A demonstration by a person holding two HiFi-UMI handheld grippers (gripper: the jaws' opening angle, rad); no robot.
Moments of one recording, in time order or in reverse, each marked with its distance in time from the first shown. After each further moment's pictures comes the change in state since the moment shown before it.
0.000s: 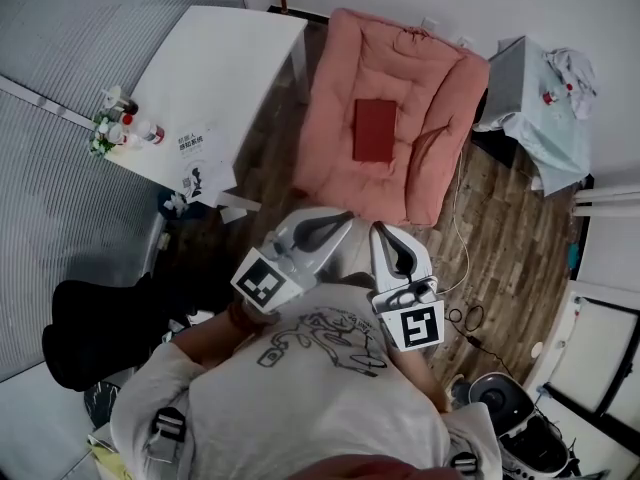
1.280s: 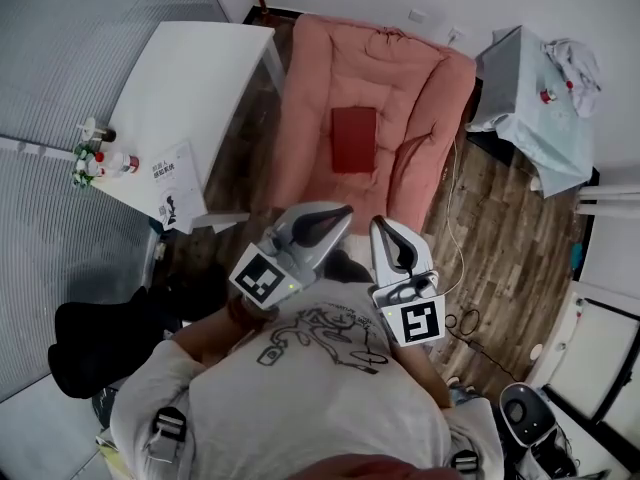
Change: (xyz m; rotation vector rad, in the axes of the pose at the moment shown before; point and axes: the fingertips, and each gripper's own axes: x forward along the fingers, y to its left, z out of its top) left arm 0.164 0.046 -0.022 -0.009 0.039 -0.009; right arm 0.029 -0.168 -0.020 0.026 0.017 -0.018
